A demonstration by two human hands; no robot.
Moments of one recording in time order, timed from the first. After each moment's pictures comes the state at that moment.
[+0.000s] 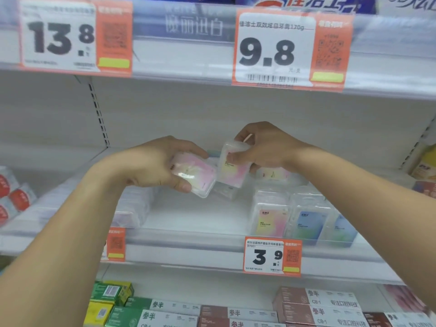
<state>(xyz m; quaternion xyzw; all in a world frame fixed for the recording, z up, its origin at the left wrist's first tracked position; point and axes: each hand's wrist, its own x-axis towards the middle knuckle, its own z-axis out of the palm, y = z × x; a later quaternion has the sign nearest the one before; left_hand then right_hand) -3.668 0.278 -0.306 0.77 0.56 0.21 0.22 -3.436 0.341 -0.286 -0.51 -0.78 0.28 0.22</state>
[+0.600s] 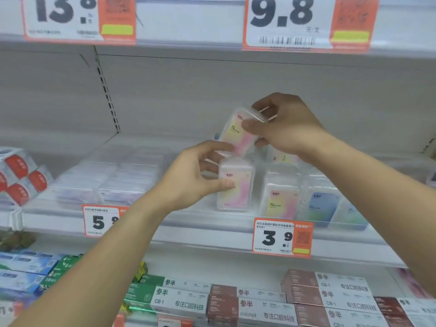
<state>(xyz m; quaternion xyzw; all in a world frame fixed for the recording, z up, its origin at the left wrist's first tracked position) -3.617 0.257 -0.370 0.67 0.49 0.45 0.33 -3.432 0.324 -0.292 -0.51 -0.73 0.27 0.37</state>
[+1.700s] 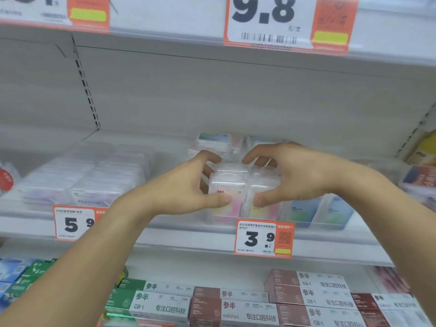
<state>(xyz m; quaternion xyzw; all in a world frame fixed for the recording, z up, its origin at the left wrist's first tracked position) -3.605 0.255 -0.368 0.74 0.55 0.28 0.28 -3.382 0.294 -0.308 -0.47 -0.88 0.12 0.01</state>
